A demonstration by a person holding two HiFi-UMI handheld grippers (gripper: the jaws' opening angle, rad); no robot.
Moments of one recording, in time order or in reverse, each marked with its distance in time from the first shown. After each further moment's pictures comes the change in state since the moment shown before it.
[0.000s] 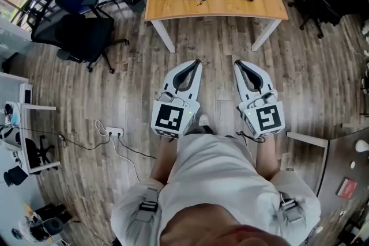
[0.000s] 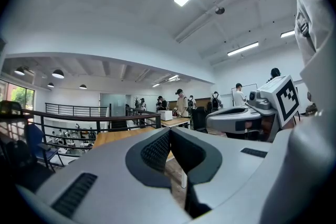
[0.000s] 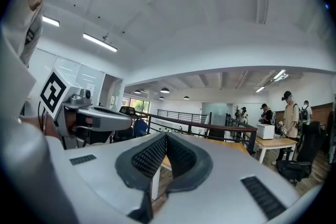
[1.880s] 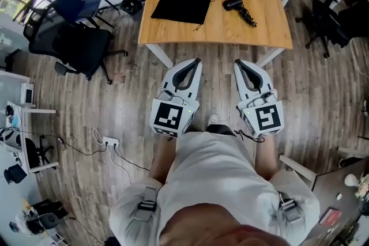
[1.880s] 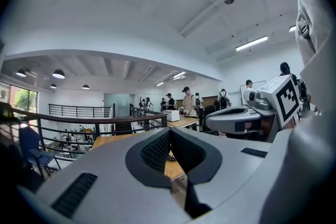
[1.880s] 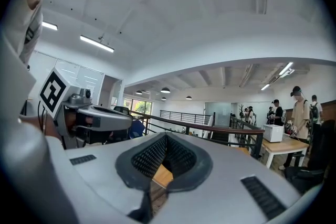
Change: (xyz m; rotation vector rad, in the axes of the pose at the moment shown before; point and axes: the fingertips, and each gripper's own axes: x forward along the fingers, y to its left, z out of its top) left arm 0.191 0.067 0.024 0.005 0.012 0.050; right arm 0.135 -0.159 -0.007 0.007 -0.010 0.049
